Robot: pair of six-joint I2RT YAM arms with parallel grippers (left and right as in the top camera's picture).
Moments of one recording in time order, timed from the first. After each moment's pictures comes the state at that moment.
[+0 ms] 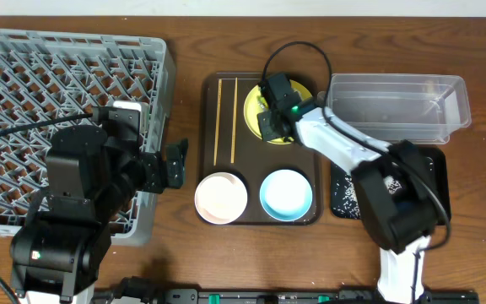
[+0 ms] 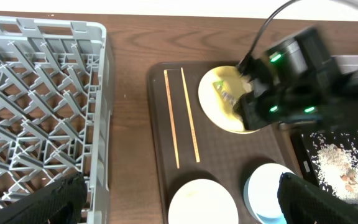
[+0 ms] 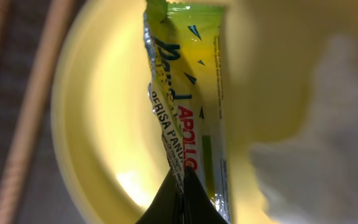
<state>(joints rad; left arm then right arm) -0.16 0.90 1.23 -0.98 0.16 -0.12 0.53 2.04 1.43 -0.49 0.06 0.28</state>
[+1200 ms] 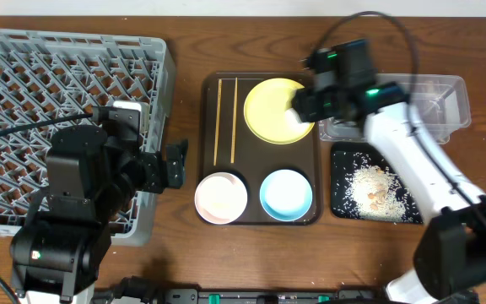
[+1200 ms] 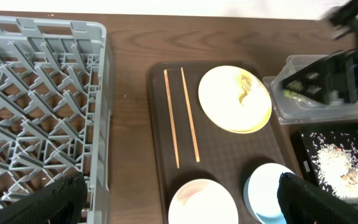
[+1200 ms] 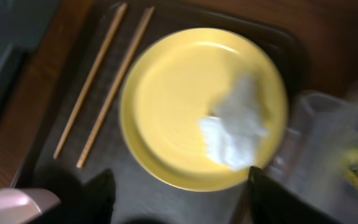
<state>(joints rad) -0.16 0.90 1.23 -0.98 0.16 -0.12 0.35 1.75 1.40 -0.63 -0.22 0.09</state>
